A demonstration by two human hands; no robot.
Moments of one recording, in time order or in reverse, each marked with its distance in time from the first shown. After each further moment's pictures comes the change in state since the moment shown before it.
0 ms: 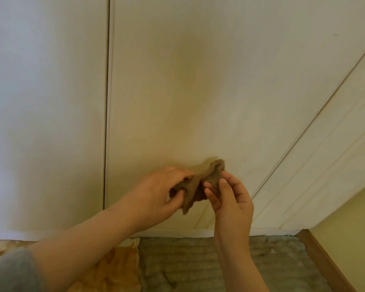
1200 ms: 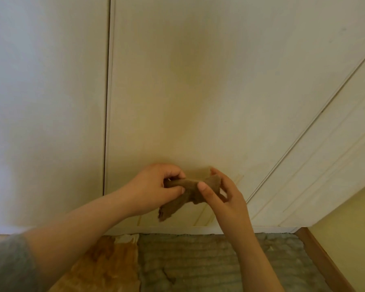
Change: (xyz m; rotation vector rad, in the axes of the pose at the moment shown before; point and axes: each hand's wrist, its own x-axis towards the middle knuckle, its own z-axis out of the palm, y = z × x) left_hand 0.010 -0.002 -0.011 -0.284 -0.123 -0.267; right_hand 0.028 0.015 -0.035 -0.706 -0.409 -0.093
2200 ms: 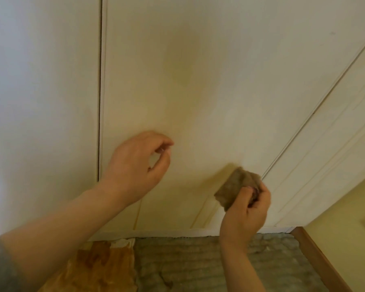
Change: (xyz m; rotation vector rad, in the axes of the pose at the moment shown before) left_hand 0.000 0.011 -0.025 0.315 0.535 0.318; right_hand 0.005 0.008 0.014 0.207 0.867 -0.187
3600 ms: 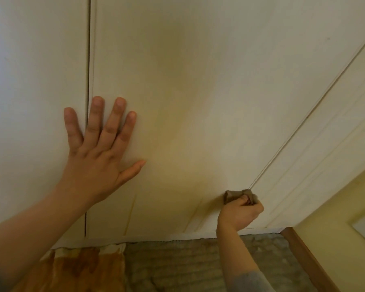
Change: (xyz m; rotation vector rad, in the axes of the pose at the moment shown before) left_hand 0.002 -0.079 0.006 0.862 0.295 0.288; right_hand 0.050 0.088 0.015 -0.276 0.273 0.324
